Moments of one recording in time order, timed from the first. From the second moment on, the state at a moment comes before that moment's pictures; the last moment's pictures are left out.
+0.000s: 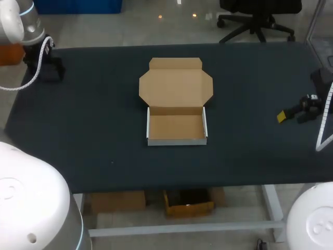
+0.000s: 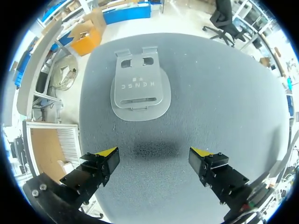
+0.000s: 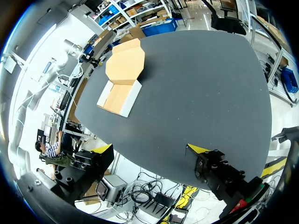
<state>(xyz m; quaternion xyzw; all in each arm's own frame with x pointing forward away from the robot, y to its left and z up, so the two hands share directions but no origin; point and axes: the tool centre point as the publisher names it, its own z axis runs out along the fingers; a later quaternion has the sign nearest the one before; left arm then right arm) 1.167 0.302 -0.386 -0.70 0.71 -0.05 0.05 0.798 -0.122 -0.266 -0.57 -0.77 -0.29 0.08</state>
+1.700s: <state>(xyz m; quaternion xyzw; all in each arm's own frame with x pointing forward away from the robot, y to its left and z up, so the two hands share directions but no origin) 1.174 0.309 -0.384 -0.70 0.71 -0.05 0.05 0.798 -0.122 -0.266 -0.57 -0.77 -0.29 0.08</state>
